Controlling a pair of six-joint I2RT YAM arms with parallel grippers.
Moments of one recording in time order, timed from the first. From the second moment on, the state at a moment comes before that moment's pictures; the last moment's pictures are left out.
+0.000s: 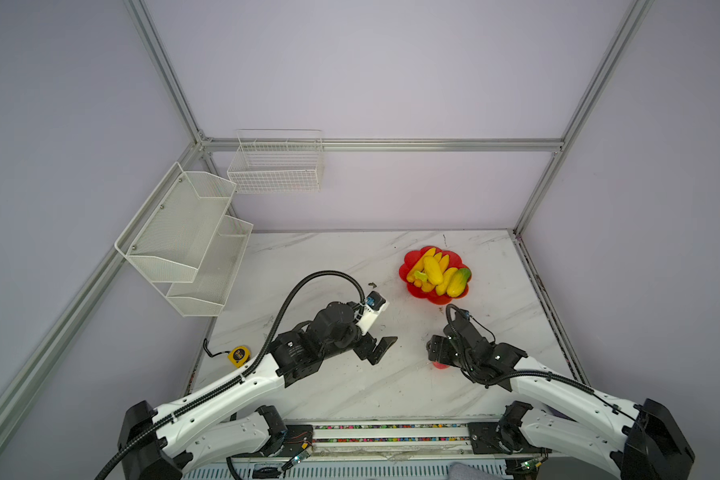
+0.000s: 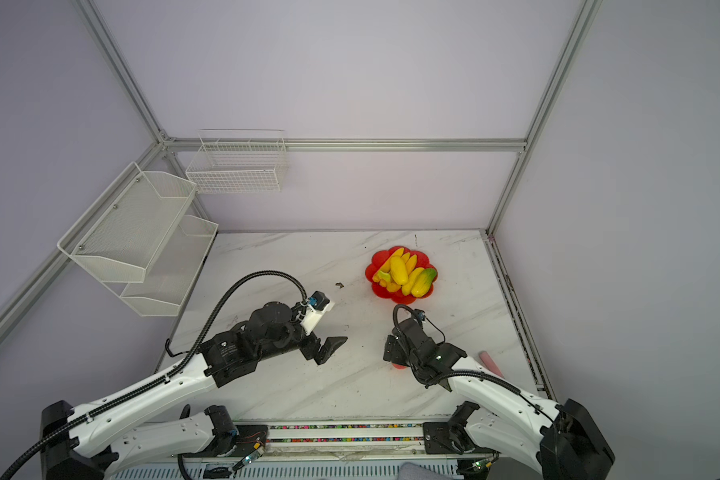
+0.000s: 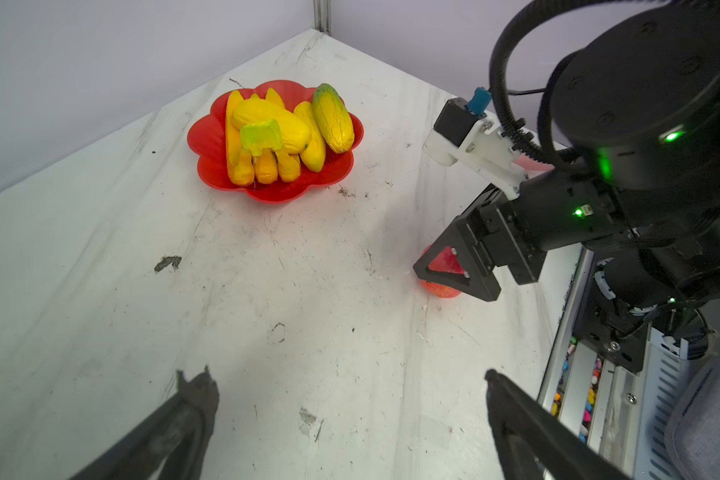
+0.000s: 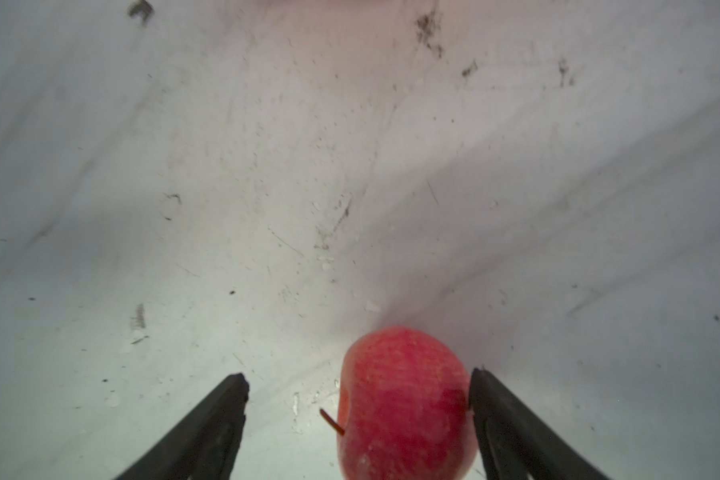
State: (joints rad) left arm -0.89 0.98 0.82 -0.34 0.02 -0.07; right arm 0.80 1.06 0.54 -0.50 0.21 0.91
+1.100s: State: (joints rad) left arm -0.89 0.92 0.76 -0.29 -0.10 -0.12; right arm 0.57 1.19 0.89 -0.51 0.23 0.72
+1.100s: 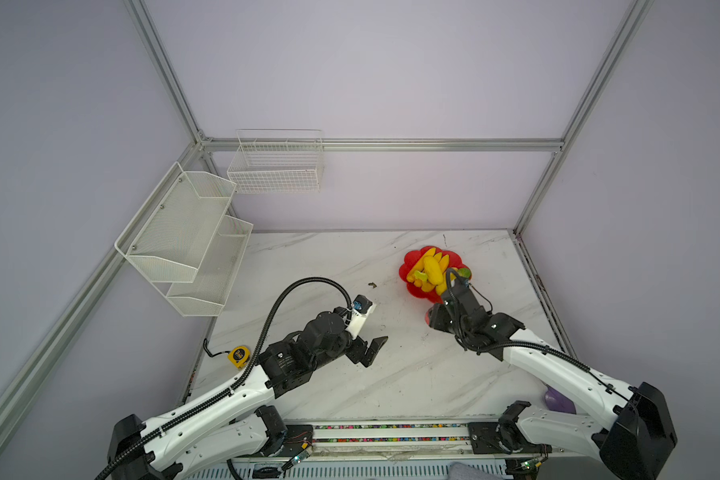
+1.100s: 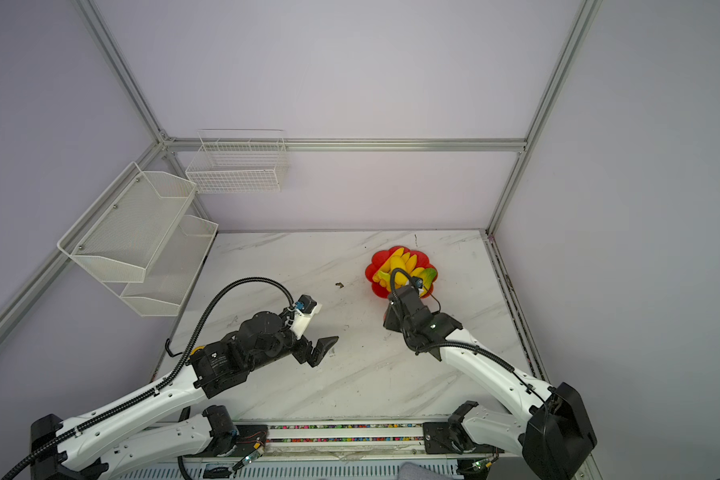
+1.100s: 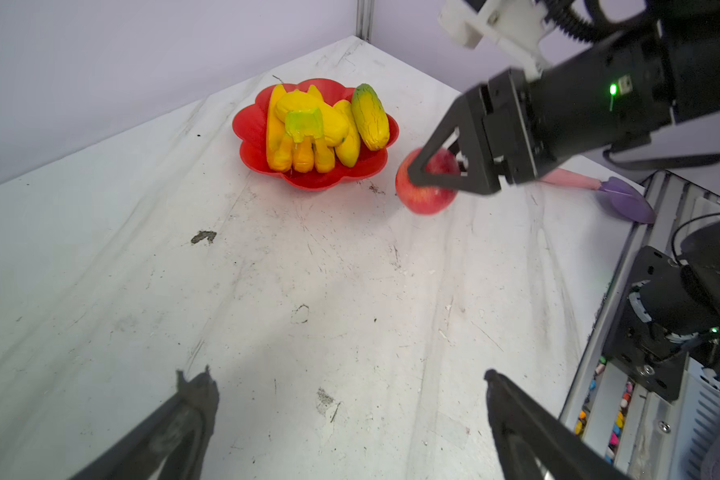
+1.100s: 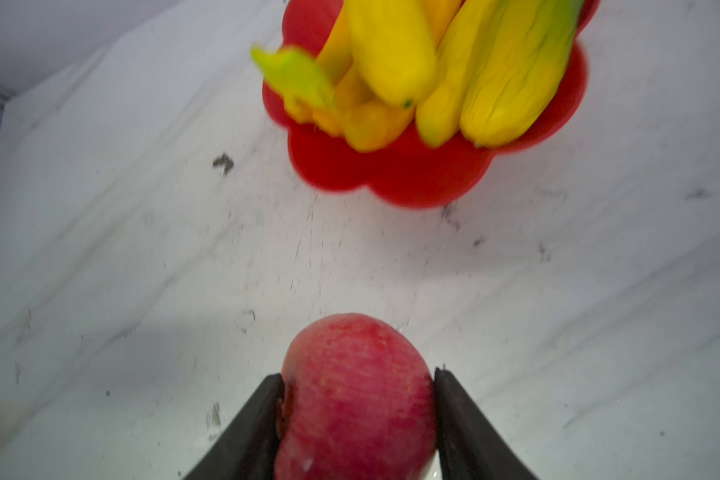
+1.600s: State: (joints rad) left arm -0.89 1.06 0.76 -0.17 -0.21 -0.13; right arm 0.31 1.57 1.07 -0.34 0.09 0.43
